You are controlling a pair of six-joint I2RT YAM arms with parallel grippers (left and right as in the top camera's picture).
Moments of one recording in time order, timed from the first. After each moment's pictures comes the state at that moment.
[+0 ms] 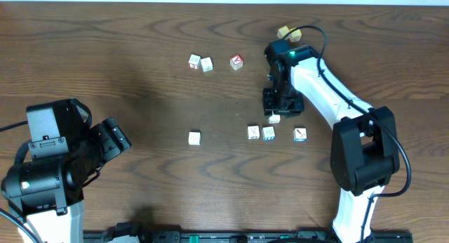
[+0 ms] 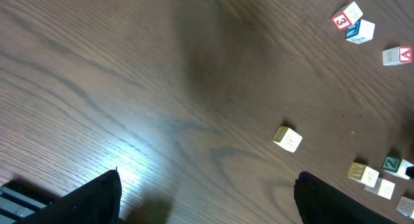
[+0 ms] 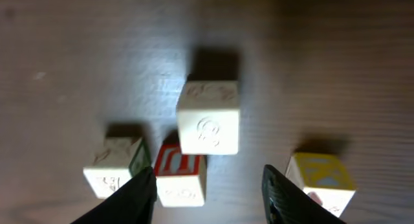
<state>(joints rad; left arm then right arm) 0.19 0.98 1.25 -1.34 0.04 -0.38 0.36 2.06 1.59 -1.16 -0.08 0.36</state>
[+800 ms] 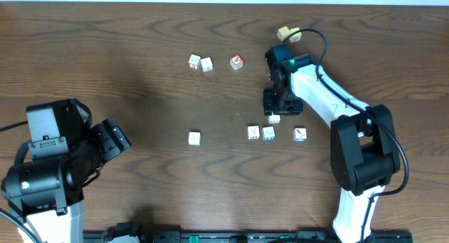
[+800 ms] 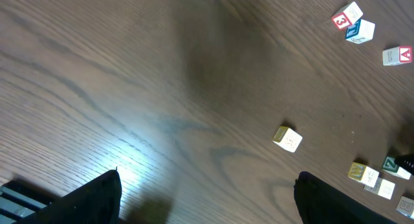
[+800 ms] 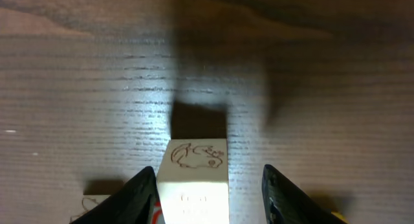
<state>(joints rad) 0.19 0.98 1.25 -1.34 0.04 -0.38 0.36 2.06 1.48 -0.96 -0.04 0.37</state>
